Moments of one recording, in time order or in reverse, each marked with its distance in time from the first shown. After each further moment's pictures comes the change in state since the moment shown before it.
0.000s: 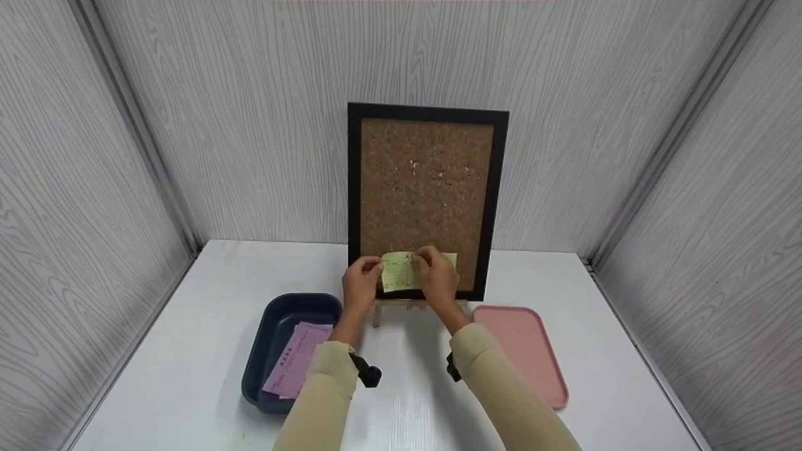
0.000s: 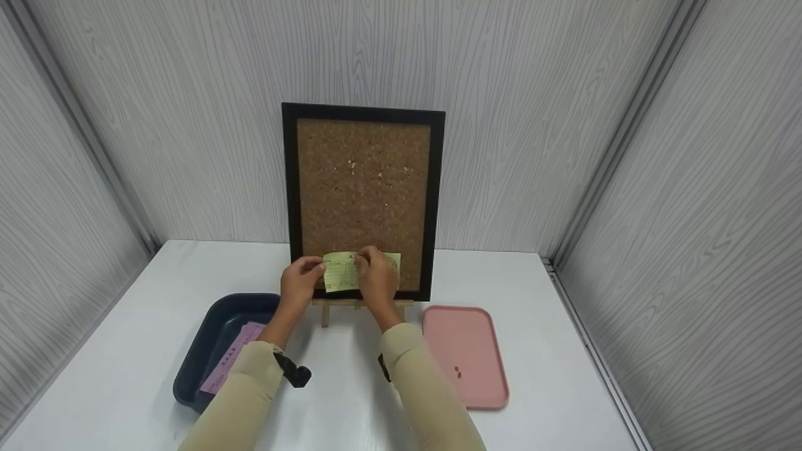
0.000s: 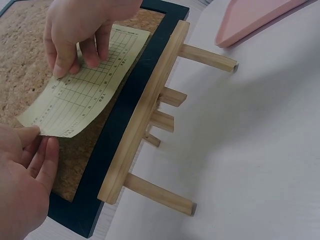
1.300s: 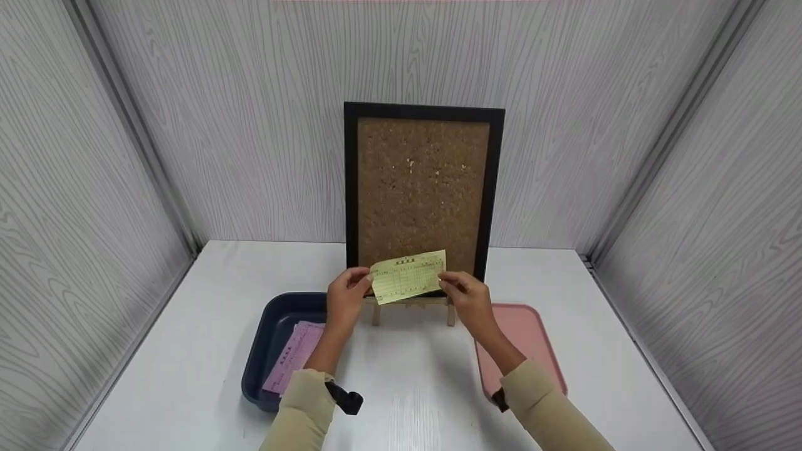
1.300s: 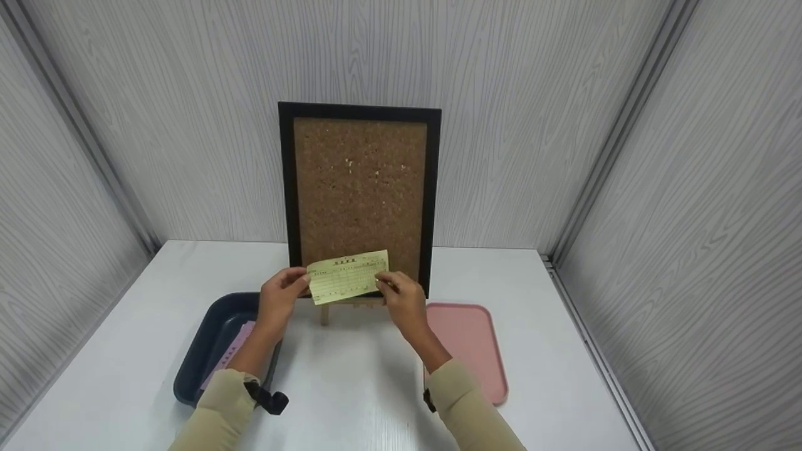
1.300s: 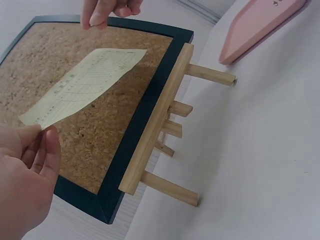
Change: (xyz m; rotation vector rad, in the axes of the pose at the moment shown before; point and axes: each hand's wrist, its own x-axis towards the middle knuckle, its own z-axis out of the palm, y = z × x) left_hand -0.039 0.017 -0.033 -0.162 -0.068 -0.082; right_hand -0.055 -0.015 -0.101 0.427 -0.187 -0.053
